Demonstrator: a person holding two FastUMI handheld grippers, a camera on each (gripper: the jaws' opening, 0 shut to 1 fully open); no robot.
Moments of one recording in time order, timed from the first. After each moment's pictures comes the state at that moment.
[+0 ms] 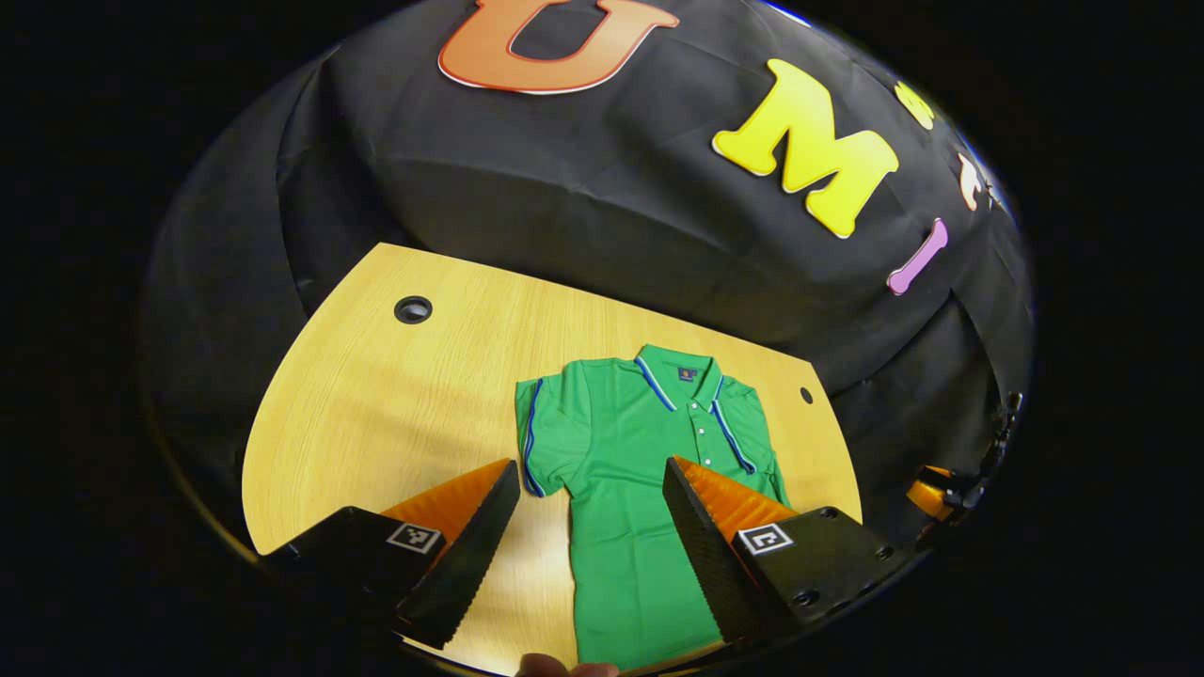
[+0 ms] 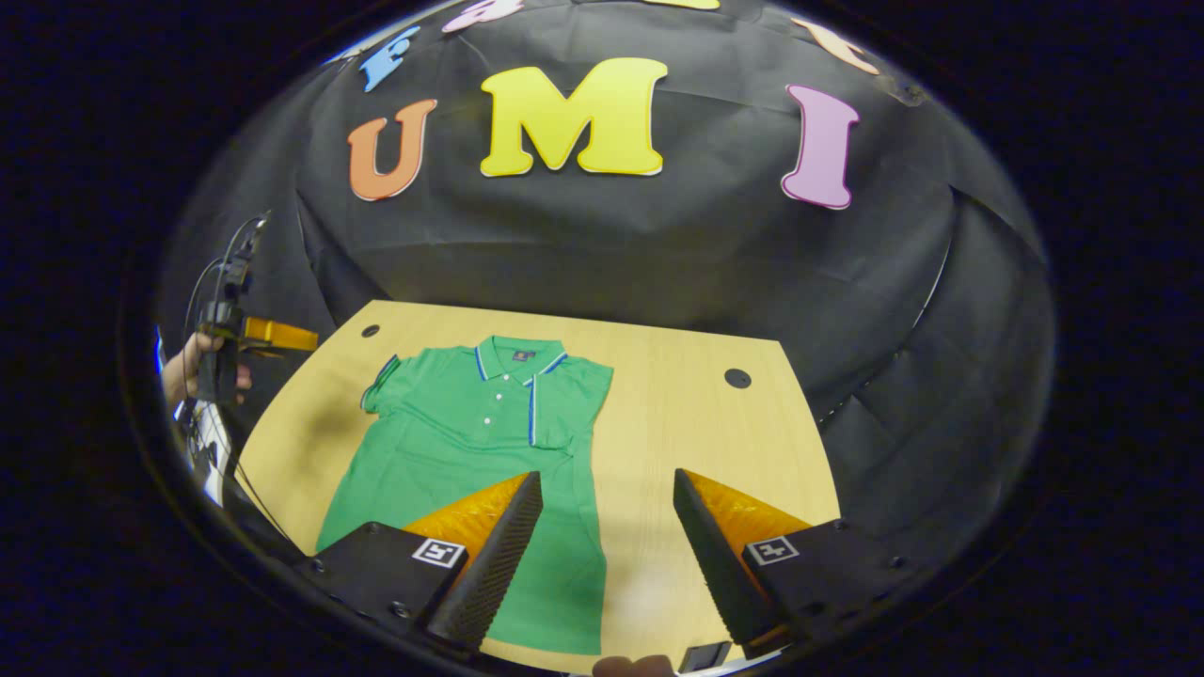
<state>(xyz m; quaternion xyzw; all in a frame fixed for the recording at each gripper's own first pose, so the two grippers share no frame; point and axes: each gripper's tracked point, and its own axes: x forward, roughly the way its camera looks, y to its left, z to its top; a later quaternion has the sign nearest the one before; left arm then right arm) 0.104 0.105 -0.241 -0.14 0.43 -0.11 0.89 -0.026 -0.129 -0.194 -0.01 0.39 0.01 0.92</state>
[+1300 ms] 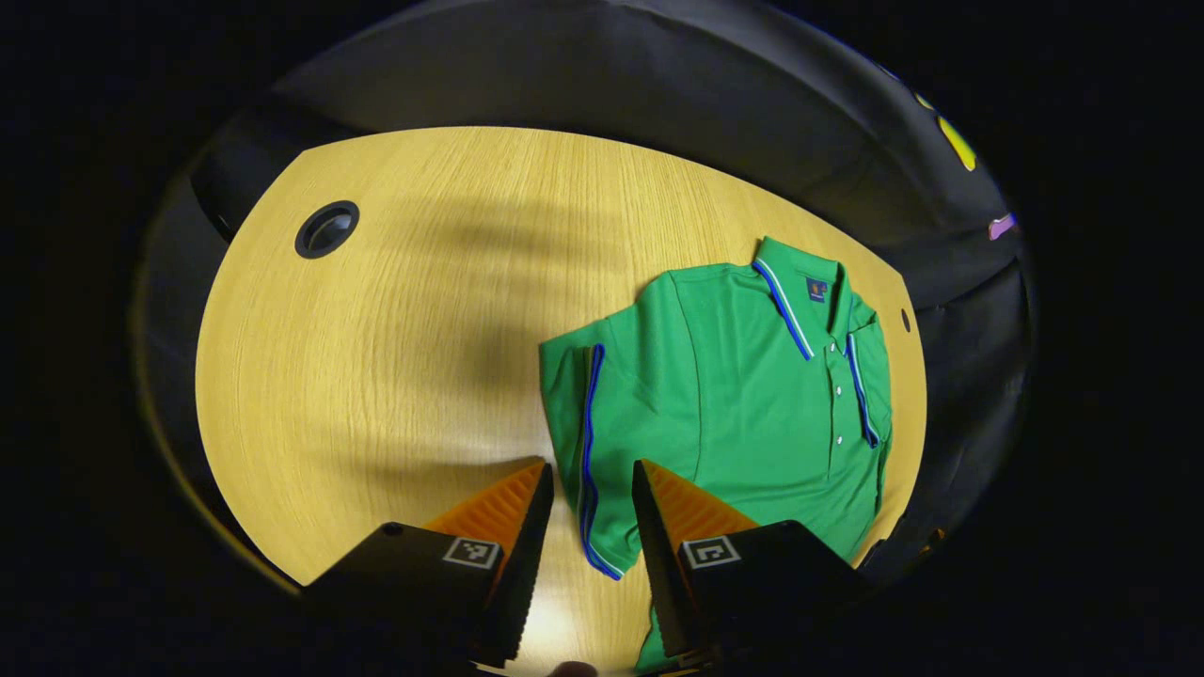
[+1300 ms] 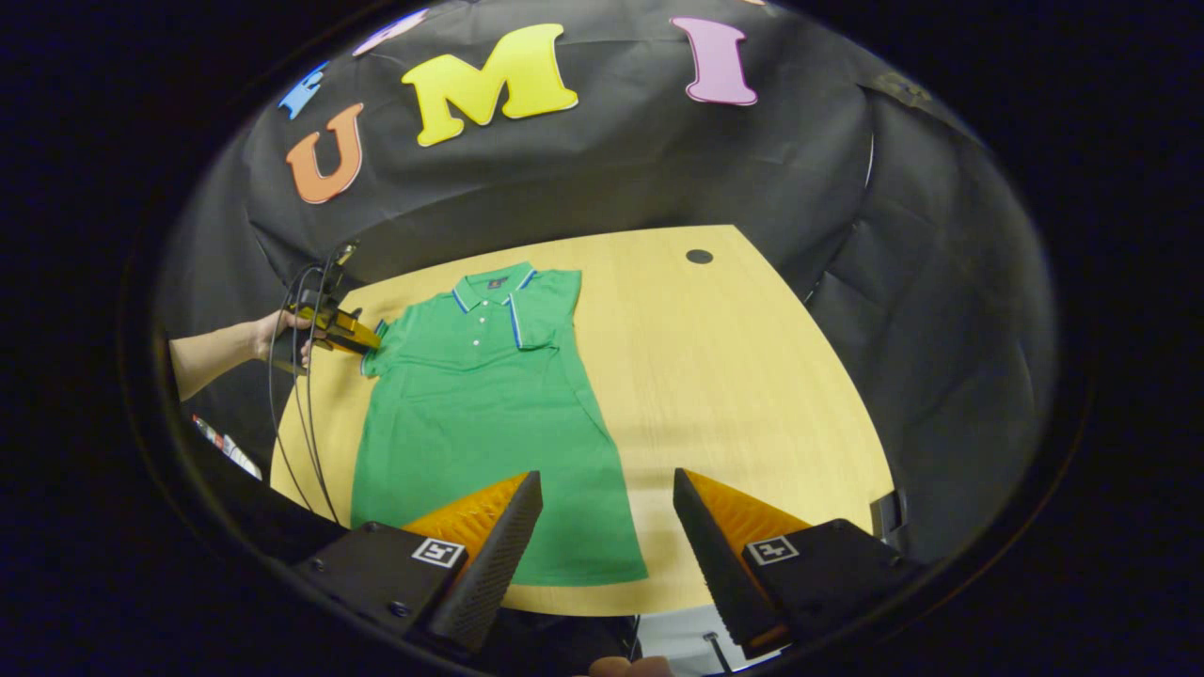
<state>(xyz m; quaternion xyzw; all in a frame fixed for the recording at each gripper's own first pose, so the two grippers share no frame) 0.163 0.116 -0.395 -0.07 0.62 -0.10 0.77 -0.138 -0.135 -0.241 0.10 0.48 -0.06 0.87</state>
